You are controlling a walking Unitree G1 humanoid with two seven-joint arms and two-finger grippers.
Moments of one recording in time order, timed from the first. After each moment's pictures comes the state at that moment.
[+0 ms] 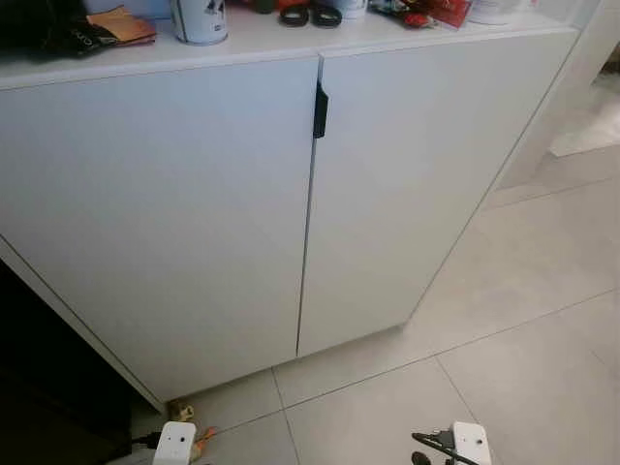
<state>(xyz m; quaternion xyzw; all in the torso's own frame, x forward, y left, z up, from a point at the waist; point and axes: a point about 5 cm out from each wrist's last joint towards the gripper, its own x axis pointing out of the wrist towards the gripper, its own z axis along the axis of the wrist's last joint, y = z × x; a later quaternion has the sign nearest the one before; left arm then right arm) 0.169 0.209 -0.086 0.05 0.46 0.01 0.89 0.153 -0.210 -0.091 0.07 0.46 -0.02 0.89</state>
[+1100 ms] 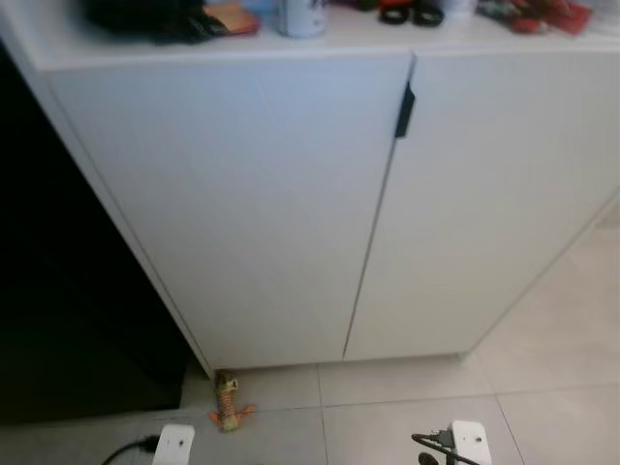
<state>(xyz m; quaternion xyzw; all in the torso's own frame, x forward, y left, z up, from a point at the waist) 0.162 0.213 -0.088 0.05 0.47 0.02 0.88 0.159 -0.207 -0.089 0.06 0.45 0.00 0.89</state>
